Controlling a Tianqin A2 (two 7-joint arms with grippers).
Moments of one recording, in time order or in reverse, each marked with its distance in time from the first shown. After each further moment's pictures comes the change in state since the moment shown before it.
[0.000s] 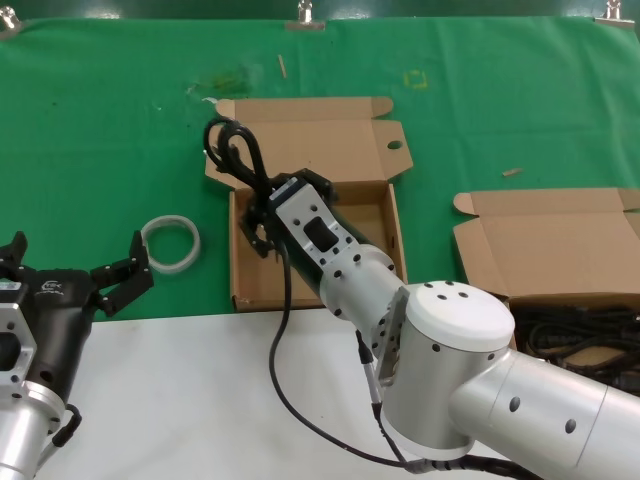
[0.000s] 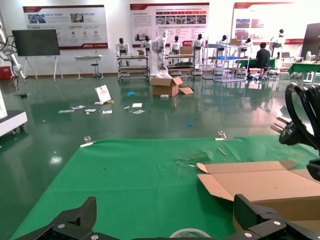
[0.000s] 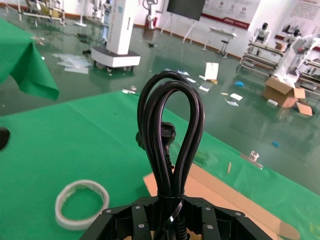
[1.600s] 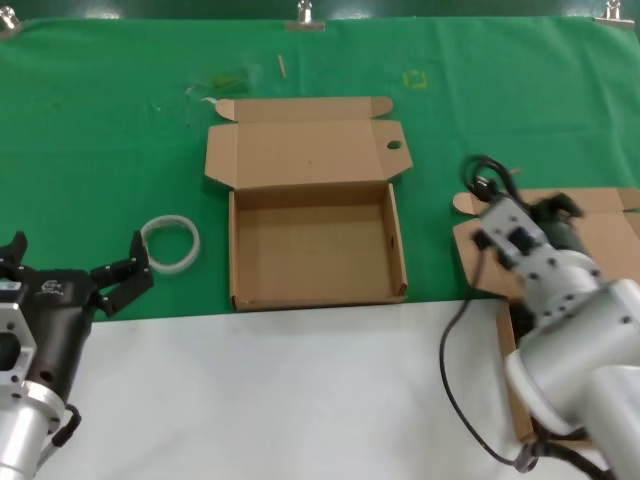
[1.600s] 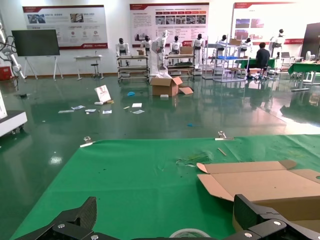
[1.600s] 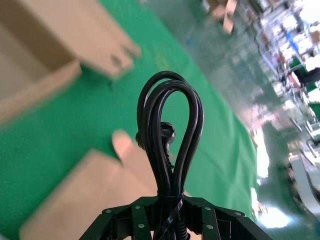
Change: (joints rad) left arm 0.000 0.000 0.000 0.000 0.000 0.000 0.000; right arm -0.329 0.000 0.778 0.018 0.000 0.189 -0.897
